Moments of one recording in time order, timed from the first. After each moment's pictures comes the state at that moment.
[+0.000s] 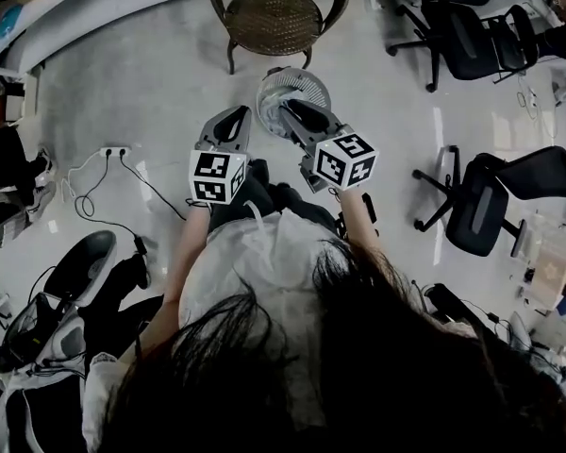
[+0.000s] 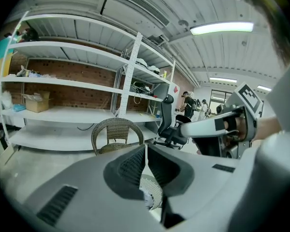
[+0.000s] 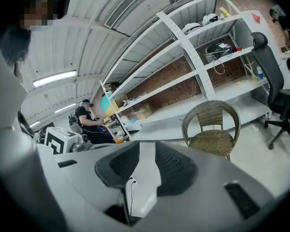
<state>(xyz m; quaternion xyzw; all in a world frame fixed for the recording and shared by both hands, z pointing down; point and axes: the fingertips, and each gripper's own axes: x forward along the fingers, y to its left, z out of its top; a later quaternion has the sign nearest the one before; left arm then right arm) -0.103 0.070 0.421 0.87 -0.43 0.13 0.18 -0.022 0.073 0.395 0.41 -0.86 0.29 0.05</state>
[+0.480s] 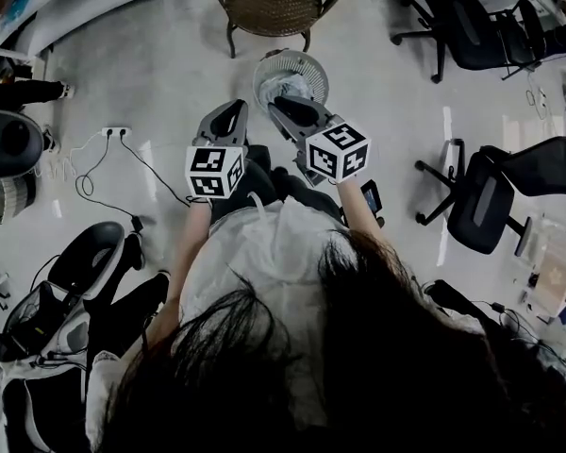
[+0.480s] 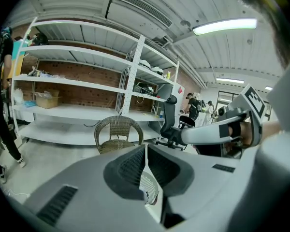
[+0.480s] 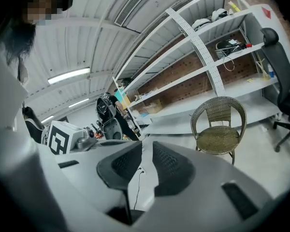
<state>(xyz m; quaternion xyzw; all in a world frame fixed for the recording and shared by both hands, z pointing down) -0.077 0.140 0.419 0.85 -0.47 0.12 0.20 -0.012 0.147 0.395 0.34 -0.89 0.28 0.07</state>
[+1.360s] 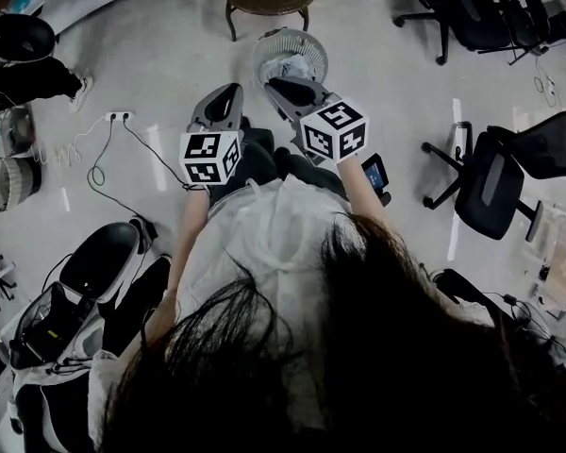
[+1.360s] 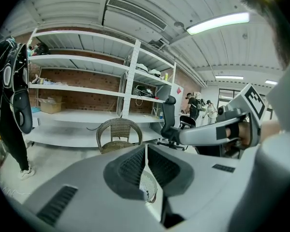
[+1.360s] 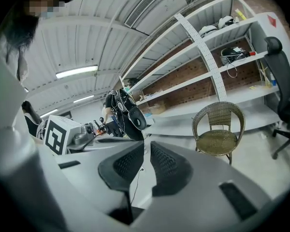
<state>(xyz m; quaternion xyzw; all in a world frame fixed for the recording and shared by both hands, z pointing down) -0.066 0.201 0.404 0.85 -0.49 0.12 0.17 0.000 0.205 0.387 0.33 -0.91 0.24 0.08</state>
